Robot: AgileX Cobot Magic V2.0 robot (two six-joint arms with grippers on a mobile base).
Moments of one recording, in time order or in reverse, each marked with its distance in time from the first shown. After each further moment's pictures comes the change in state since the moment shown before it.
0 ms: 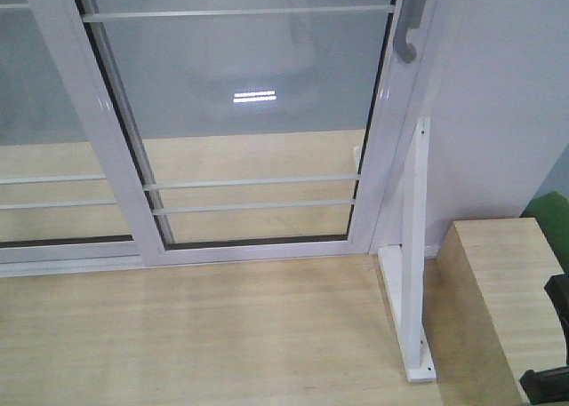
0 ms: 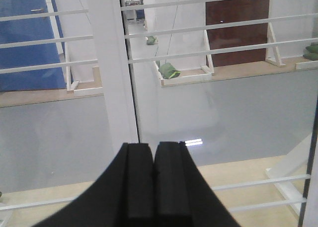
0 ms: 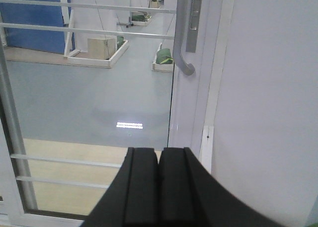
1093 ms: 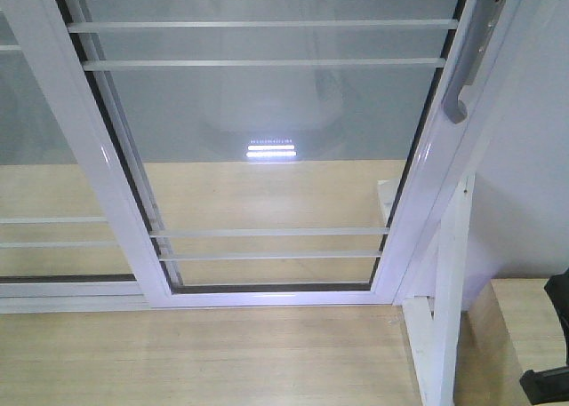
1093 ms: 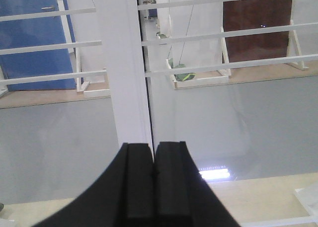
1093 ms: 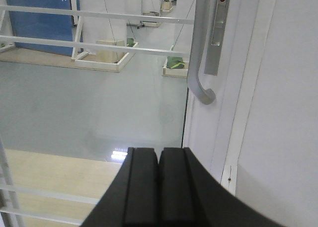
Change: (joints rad) left arm 0.000 0.000 0.000 0.000 0.000 0.000; right arm 0.000 0.000 0.000 0.000 0.000 0.000
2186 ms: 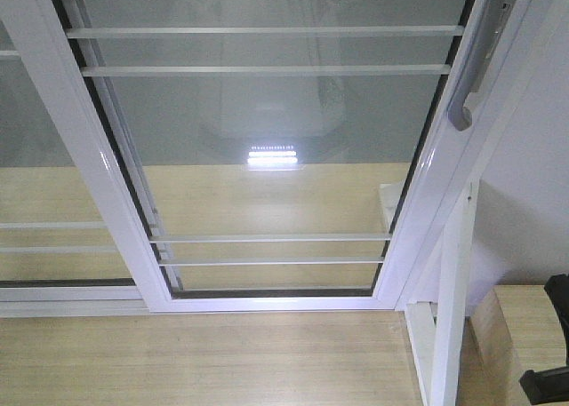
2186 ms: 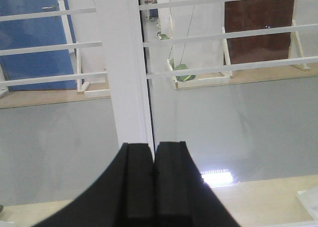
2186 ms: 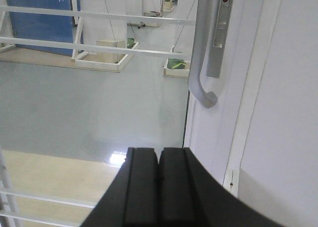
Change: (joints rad) left arm 0.000 0.000 0.000 0.000 0.000 0.000; right arm 0.000 0.000 0.000 0.000 0.001 0.000
